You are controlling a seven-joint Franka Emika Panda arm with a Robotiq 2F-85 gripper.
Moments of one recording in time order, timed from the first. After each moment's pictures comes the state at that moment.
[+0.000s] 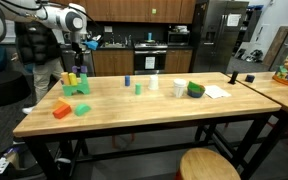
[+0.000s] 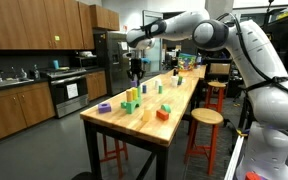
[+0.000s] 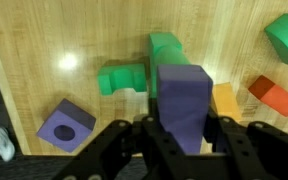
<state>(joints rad) -0.14 0.55 0.05 -1.22 0.09 1.71 -1.97</state>
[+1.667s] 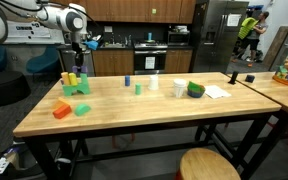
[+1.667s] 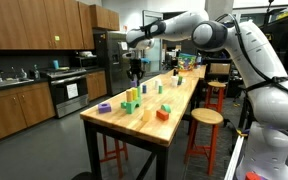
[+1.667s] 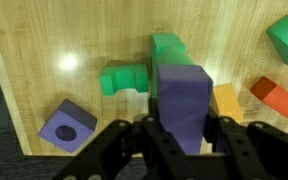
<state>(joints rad) -0.13 0.56 0.05 -1.20 0.09 1.71 -1.97</state>
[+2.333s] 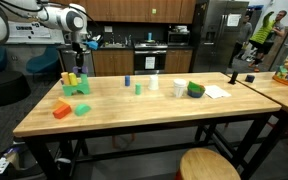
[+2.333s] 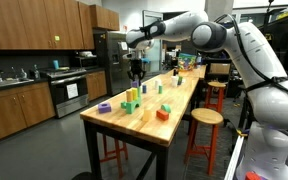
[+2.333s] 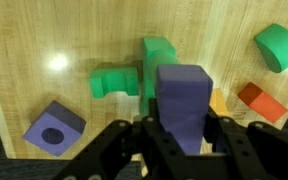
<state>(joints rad) -0.13 0.57 0.05 -1.18 0.06 1.67 -2.01</state>
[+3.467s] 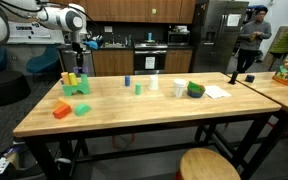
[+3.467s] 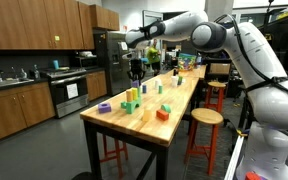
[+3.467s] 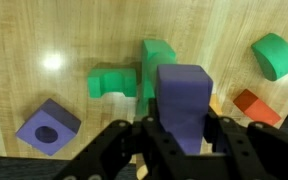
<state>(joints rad) -0.13 0.58 0.05 -1.18 0.04 1.66 -2.05</state>
